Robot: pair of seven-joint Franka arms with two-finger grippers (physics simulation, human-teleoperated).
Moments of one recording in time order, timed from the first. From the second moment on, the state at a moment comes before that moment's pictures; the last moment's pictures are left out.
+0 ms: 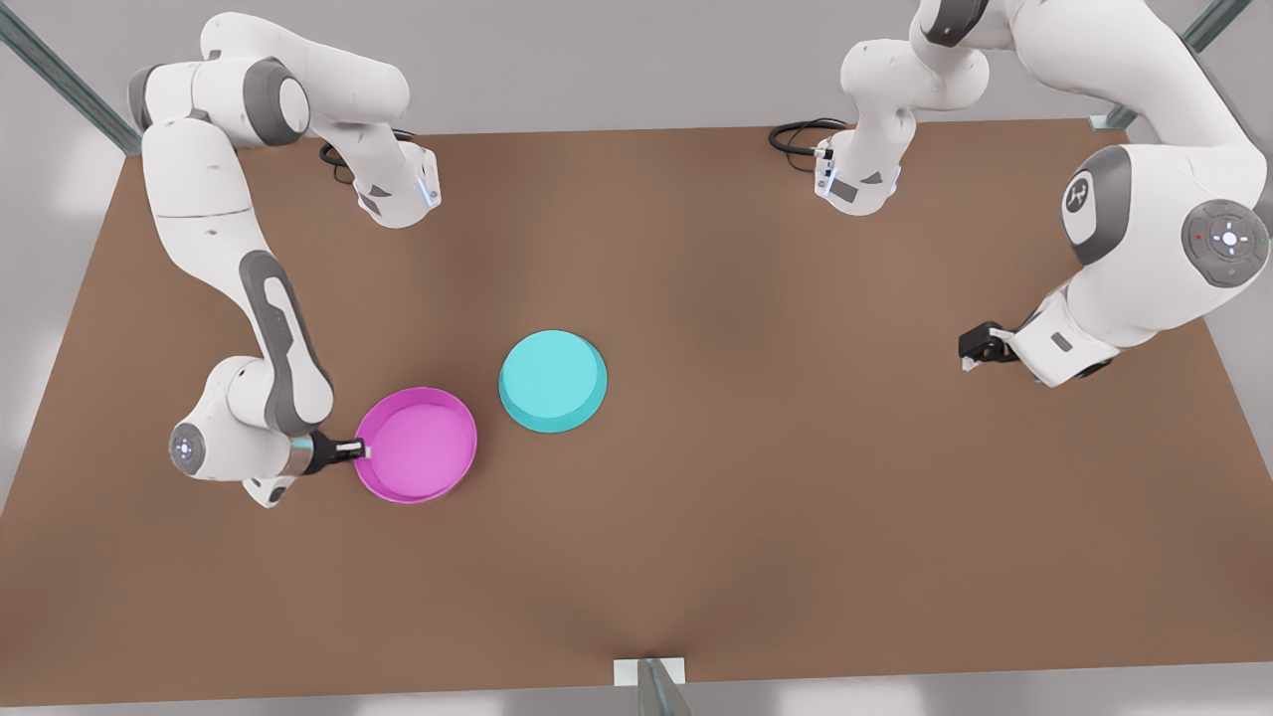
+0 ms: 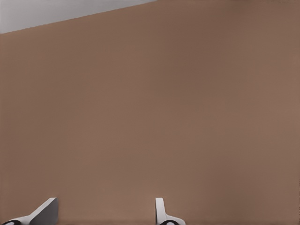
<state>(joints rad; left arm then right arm) -0.17 0.29 0.10 -1.25 -0.03 1.48 0.13 -0.12 0.59 0.07 -1.75 0.31 2.10 -0.37</state>
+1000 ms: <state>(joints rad) -0.17 0.29 0.09 -1.25 -0.03 1.48 0.11 0.23 0.57 0.12 -1.69 0.38 1.89 -0.32</state>
